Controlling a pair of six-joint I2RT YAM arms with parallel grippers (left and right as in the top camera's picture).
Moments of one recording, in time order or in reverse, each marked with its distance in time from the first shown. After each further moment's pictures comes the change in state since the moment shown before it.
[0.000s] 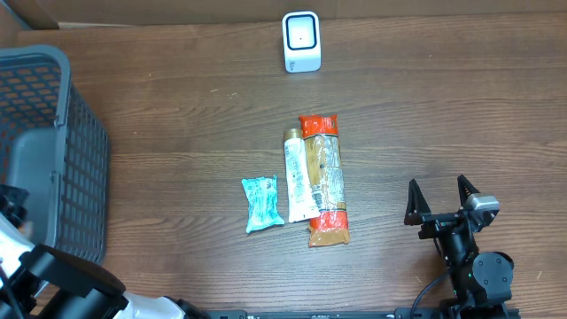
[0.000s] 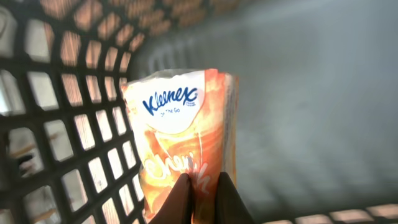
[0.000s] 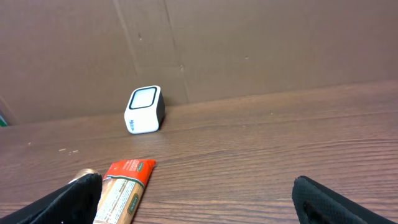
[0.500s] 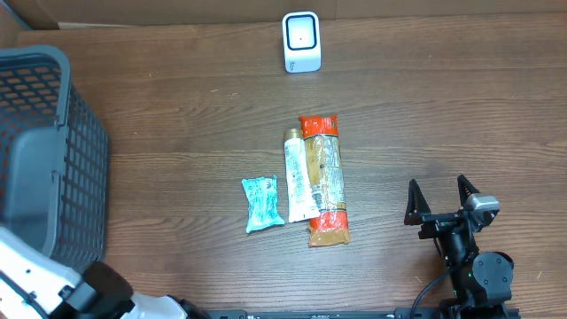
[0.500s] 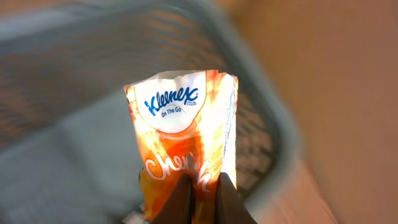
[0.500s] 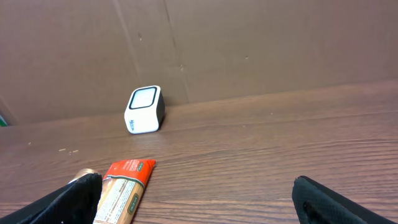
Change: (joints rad) left arm -0.138 -0.031 0.599 -0.082 0.428 0.016; right arm 0.000 0.000 0.000 0.000 0.000 0.000
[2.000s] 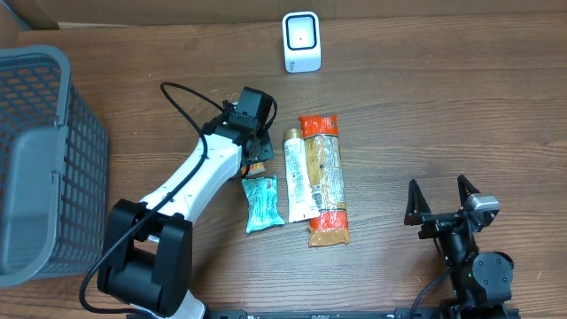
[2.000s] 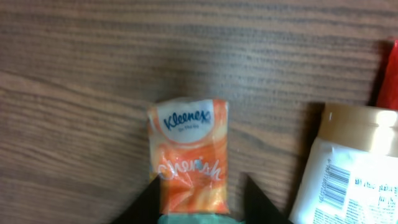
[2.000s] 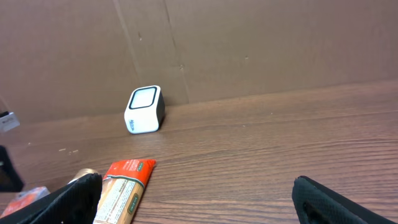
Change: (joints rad) left arm -1.155 0.062 -1.044 0.623 -0.361 -0.140; right arm 0.000 0.000 0.000 0.000 0.000 0.000
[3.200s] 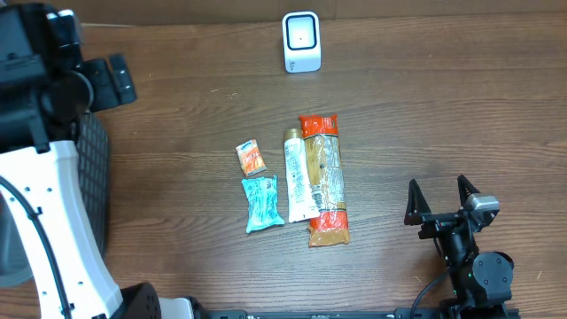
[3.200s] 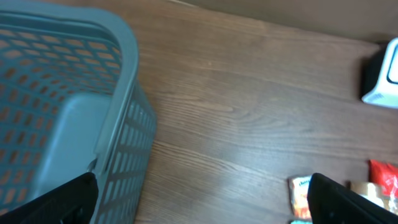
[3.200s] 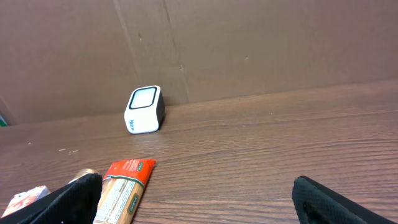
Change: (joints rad) left arm 0.621 -0.179 0.875 -0.679 0.150 0.571; right arm 0.000 0.000 0.000 0.000 0.000 0.000
